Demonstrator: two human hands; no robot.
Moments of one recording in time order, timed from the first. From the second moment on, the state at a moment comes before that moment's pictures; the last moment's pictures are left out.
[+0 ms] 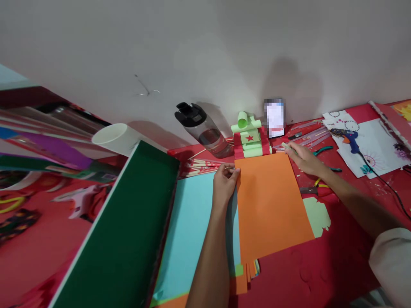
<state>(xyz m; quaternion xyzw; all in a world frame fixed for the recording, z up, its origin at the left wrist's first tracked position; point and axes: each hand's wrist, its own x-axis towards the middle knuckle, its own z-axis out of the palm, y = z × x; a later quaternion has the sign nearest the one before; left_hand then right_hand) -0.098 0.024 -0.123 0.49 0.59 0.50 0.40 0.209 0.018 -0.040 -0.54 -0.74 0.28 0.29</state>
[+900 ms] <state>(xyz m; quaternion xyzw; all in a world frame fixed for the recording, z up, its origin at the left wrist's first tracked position) -0.096 0.020 -0.119 0.49 0.58 0.50 0.42 0.230 0.009 -0.021 -0.60 -0.79 -0.01 -0.12</state>
